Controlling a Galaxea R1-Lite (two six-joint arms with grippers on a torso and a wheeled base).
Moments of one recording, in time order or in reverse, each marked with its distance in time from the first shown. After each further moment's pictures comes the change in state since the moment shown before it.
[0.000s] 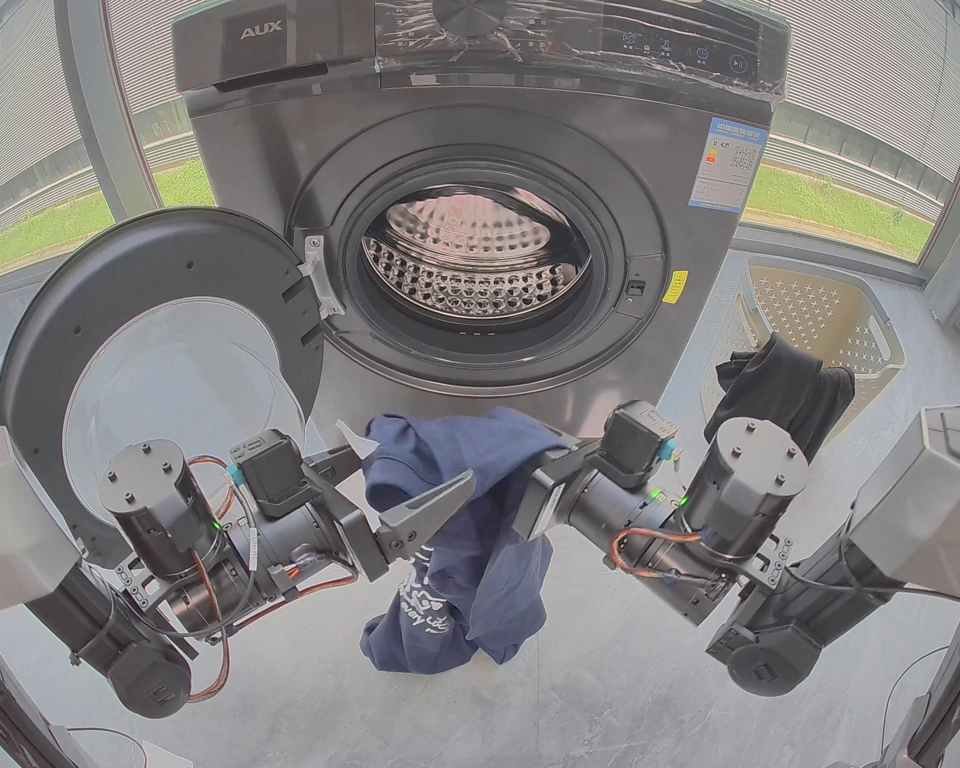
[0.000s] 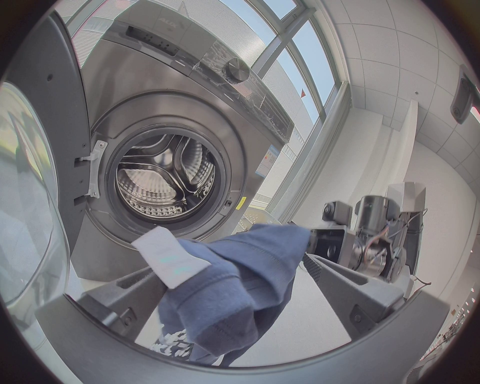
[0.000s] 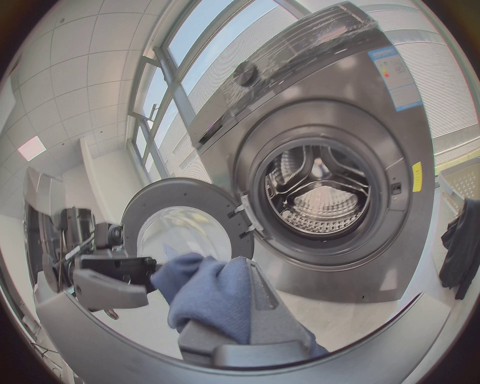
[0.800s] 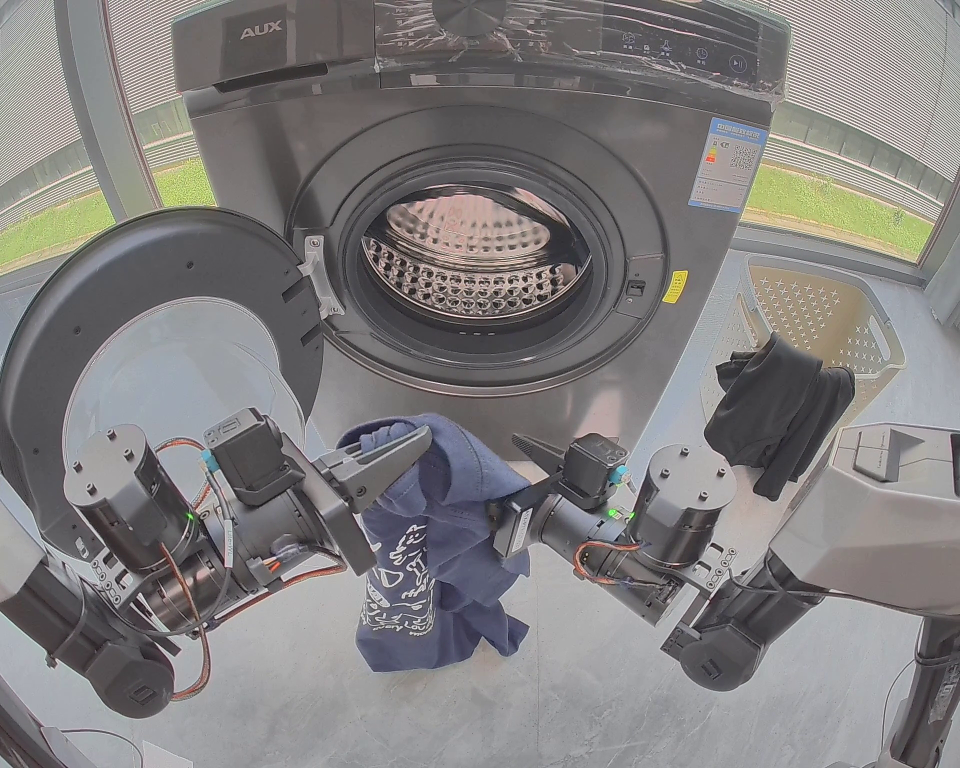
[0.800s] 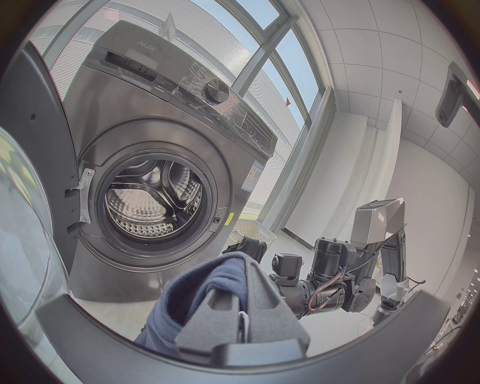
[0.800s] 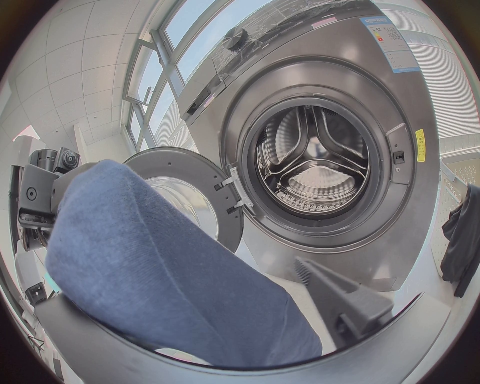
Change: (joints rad) left arm -0.013 -0.076 -0.008 0.002 -0.034 0.038; right arm -0.041 0.162 -0.074 0.006 0.035 -0.018
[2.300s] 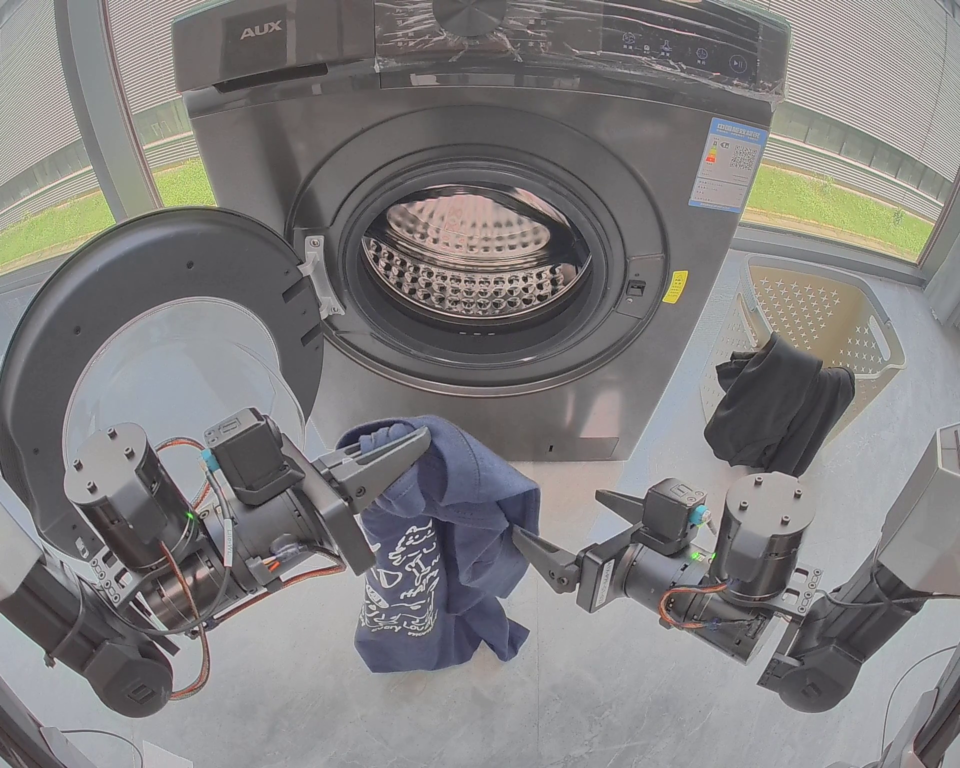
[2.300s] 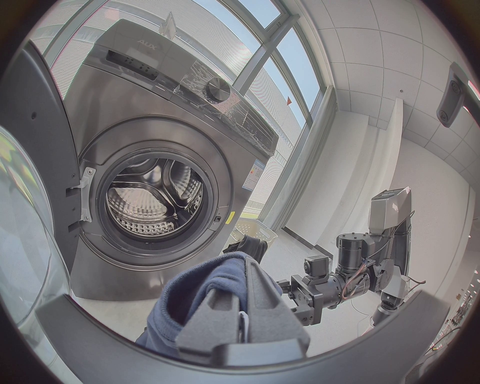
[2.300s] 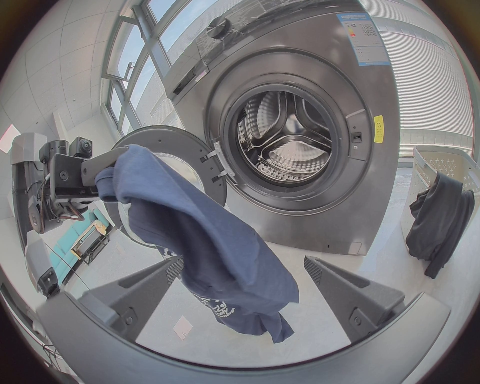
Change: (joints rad) left arm 0.002 -0.004 -0.001 0.017 0.002 0.000; right arm -0.008 -0.222 0.309 0.138 -0.067 0.033
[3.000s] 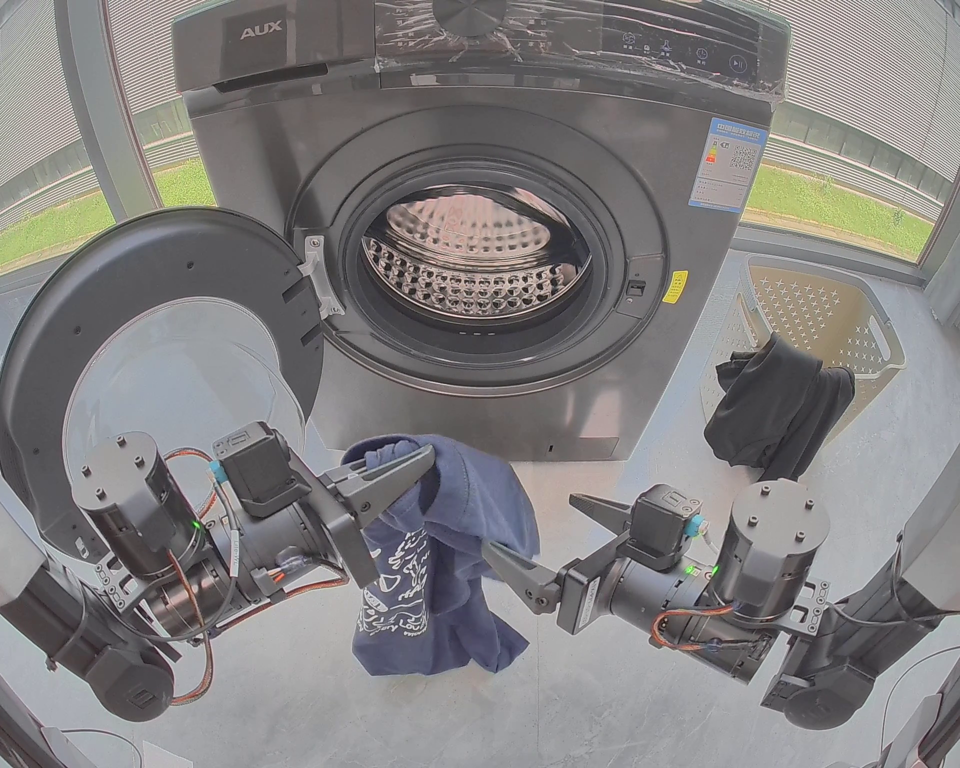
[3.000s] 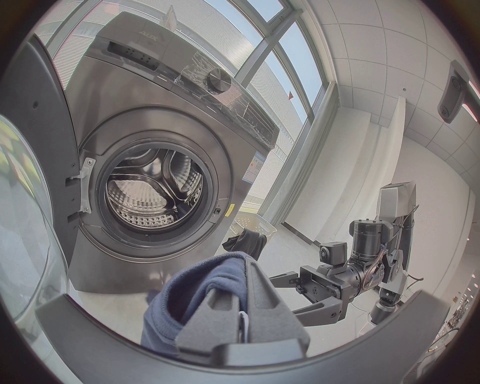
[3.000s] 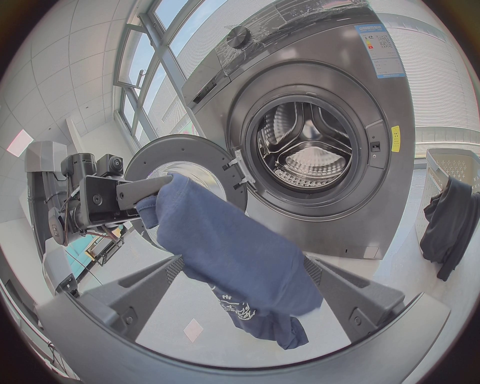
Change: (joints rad) left arm -0.007 0.006 0.016 0.021 0.001 0.001; right arm 0.089 -0.054 -0.006 0.016 -0.001 0.014
